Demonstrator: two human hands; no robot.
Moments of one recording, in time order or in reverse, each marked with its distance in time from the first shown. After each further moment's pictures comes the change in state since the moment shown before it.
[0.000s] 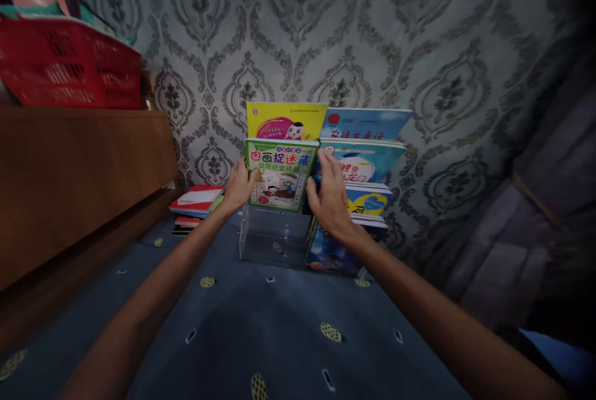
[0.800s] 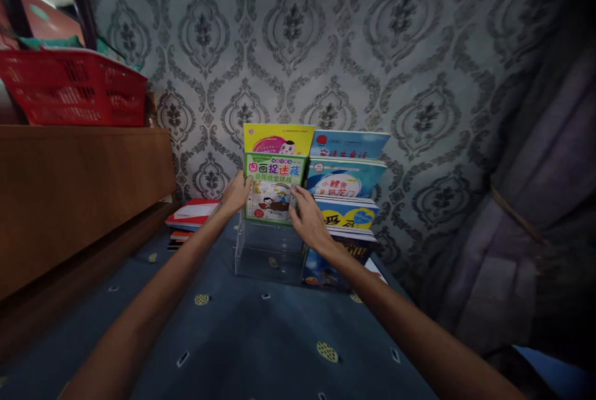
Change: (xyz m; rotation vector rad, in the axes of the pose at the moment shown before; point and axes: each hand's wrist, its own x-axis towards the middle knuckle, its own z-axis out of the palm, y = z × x) left_hand 0.029 -0.005 0.006 0.037 -0.061 -0.139; right_hand -0.023 0.016 0.030 0.114 -0.192 0.107
